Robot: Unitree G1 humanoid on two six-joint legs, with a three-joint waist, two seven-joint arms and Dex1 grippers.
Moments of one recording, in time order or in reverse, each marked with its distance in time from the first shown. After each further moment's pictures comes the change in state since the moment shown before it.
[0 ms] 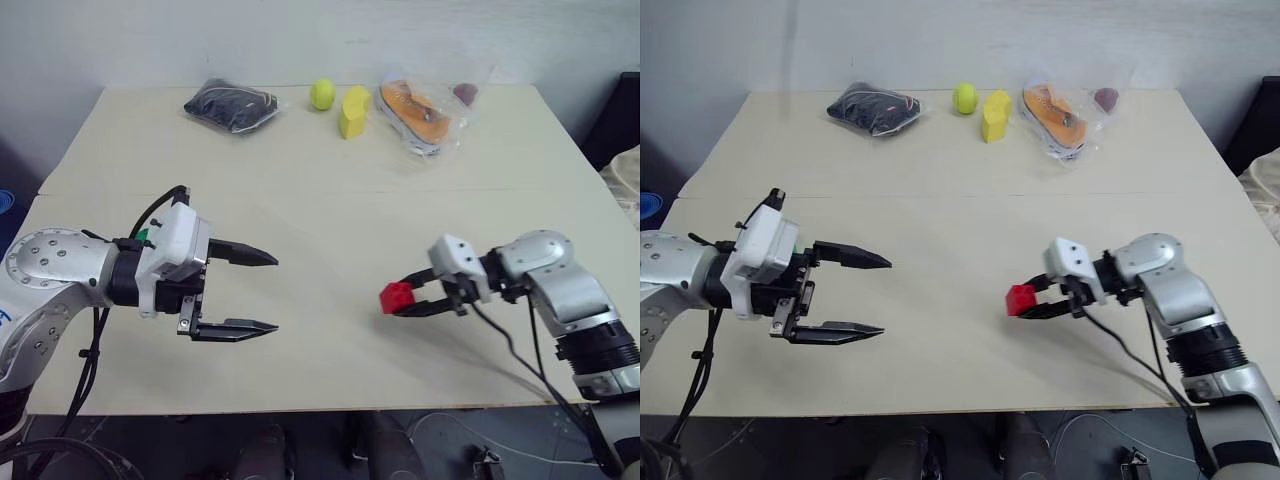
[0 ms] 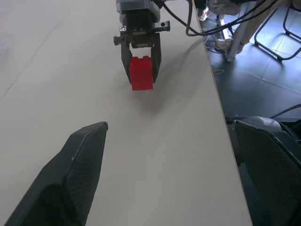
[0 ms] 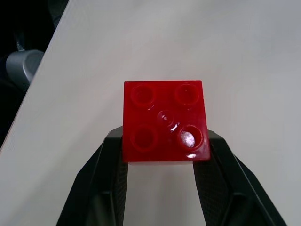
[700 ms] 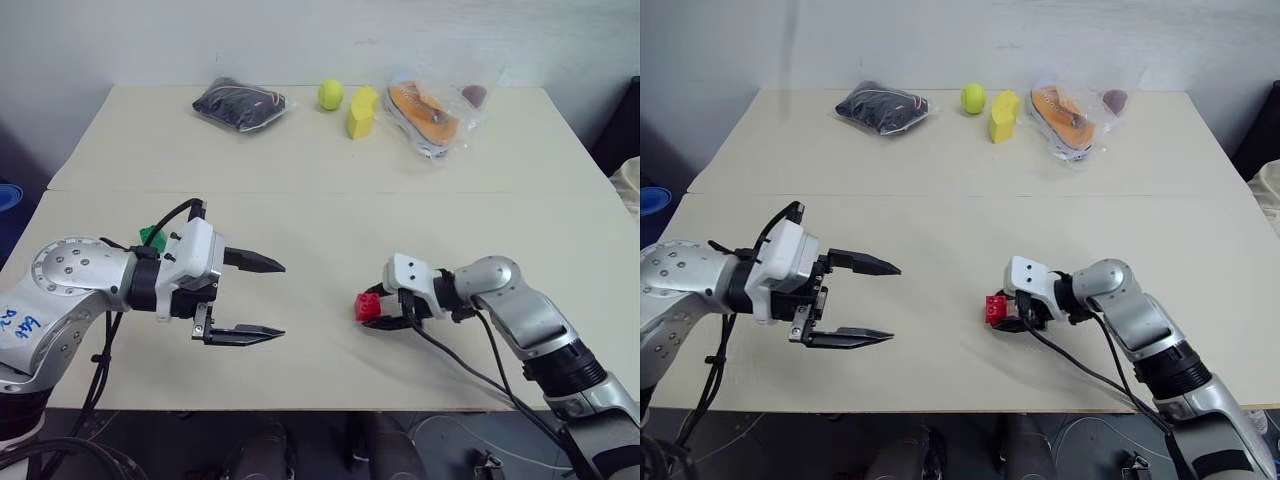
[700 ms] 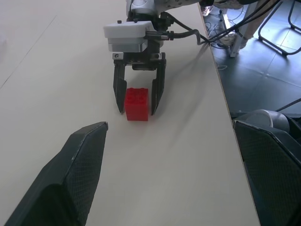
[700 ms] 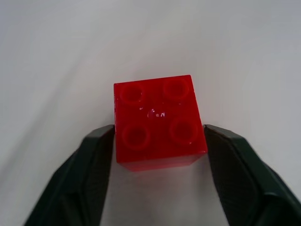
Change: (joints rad) left arm 0.022 -0.053 -0.042 0.014 0.076 -0.050 0.000; right arm 0.053 0.082 0.072 -0.078 -0.118 0.158 -0.239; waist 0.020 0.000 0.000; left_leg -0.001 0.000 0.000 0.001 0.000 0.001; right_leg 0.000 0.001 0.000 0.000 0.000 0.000
